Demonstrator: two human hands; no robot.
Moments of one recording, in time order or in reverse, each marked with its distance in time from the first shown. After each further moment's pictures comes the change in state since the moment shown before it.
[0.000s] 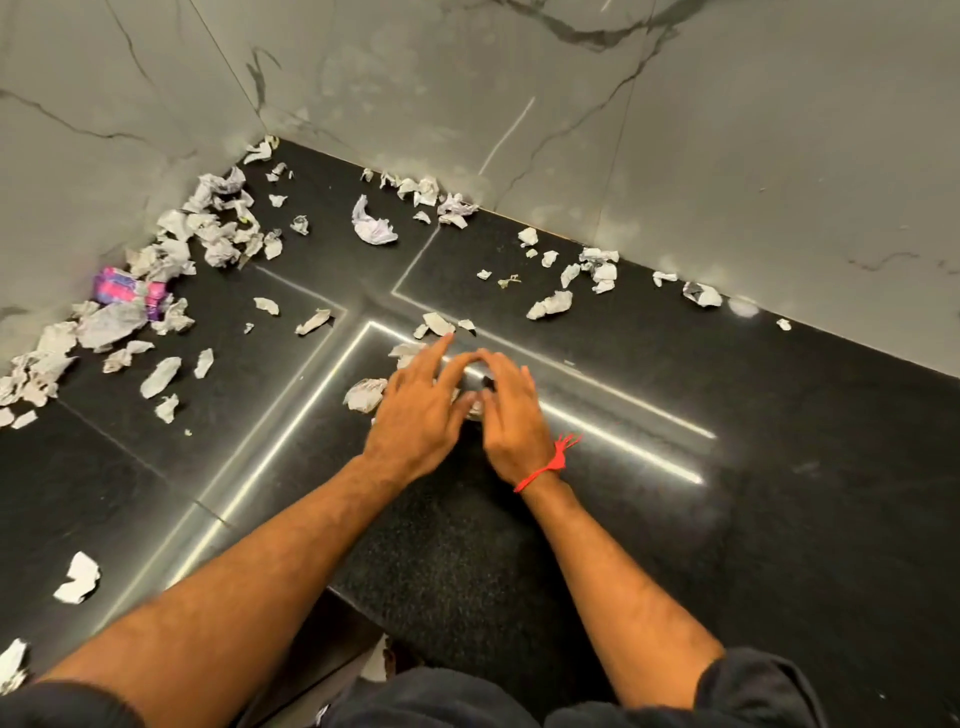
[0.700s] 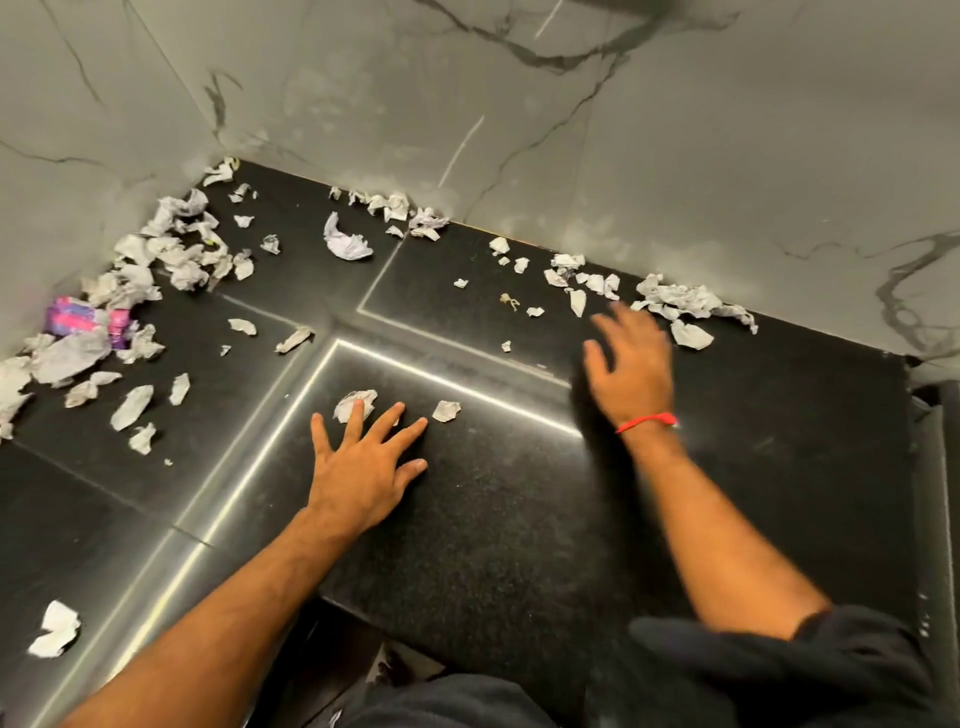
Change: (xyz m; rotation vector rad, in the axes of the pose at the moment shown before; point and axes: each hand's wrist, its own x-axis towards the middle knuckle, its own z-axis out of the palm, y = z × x) left_hand -0.053 -0.043 -0.011 0.329 -0.350 -0.092; right_hand 0.019 0.054 -0.128 -0.618 0.310 0.153
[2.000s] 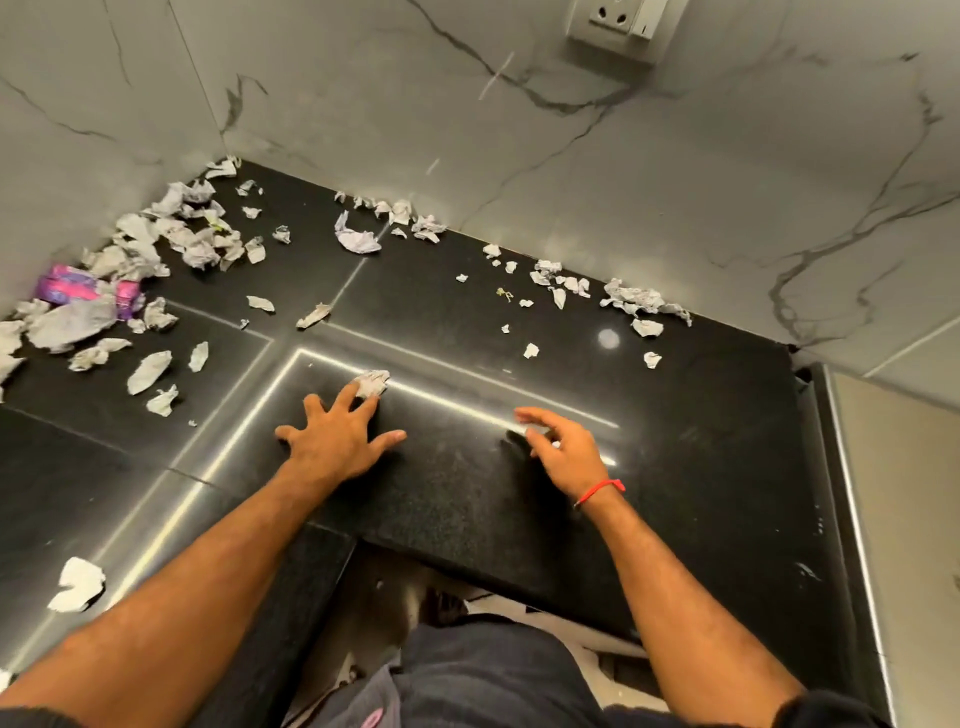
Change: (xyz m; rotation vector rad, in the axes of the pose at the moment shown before) left_hand -0.028 -0.073 0.016 -0.203 -0.043 -0.059; right_hand -0.155 -0.115 -0.042 0.523 -0.420 0.255
